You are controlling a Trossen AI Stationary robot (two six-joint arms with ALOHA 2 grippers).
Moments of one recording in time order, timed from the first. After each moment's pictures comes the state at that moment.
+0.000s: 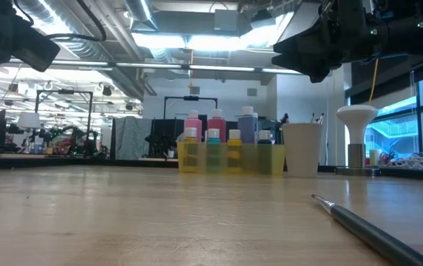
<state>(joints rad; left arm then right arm) -0.49 1.21 0.78 -1.07 0.02 -1.35 0.15 1.19 0.36 0.74 0.29 0.04</state>
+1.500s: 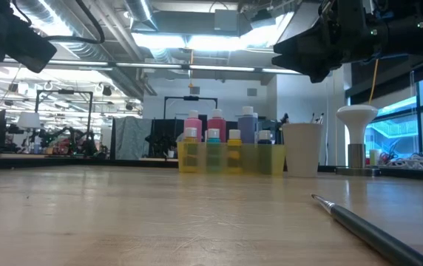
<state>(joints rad) -0.49 1.21 0.78 -1.06 0.08 -1.35 0.15 1.19 0.36 0.74 0.29 0.04</state>
